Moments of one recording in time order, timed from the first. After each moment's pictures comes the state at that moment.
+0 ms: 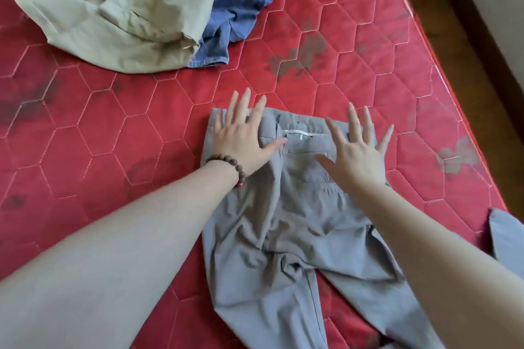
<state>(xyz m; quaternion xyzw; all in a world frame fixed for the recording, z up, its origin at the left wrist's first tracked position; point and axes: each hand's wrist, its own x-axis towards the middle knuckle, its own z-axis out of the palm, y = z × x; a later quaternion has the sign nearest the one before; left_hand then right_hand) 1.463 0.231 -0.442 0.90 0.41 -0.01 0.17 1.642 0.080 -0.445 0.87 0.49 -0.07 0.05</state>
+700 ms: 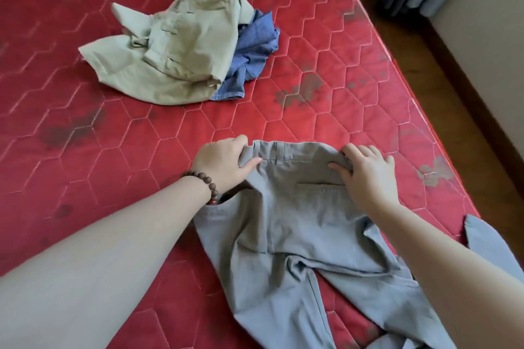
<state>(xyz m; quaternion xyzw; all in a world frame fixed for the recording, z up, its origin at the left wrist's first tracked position) 1.388 0.243 -0.369 0.93 0.33 0.08 0.14 1.613 0.056 -0.358 0.86 0.50 0.00 -0.10</state>
